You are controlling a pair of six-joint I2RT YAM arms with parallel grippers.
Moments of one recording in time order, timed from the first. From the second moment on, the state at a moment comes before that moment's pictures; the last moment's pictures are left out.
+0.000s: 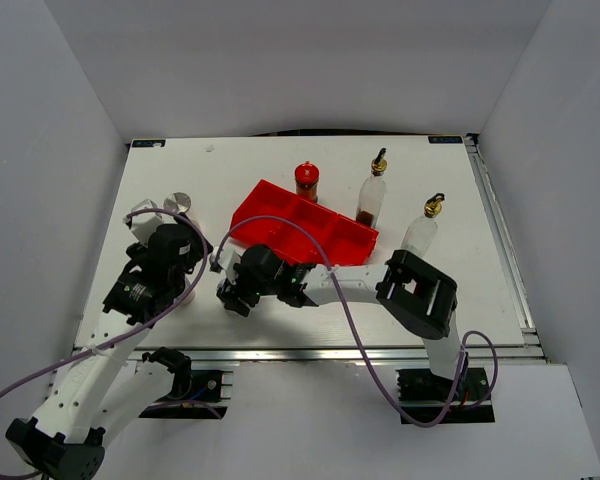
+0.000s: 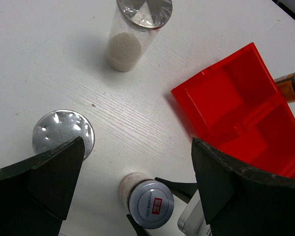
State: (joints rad) left arm -0.43 0.77 0.86 -0.71 -0.61 -0.75; right arm 1.19 1.98 1.27 0.16 -0.17 -0.08
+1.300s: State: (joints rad) left arm -0.43 0.75 0.84 -0.73 -0.64 -0.75; right arm 0.81 2.14 1.70 0.05 0.02 -0.03
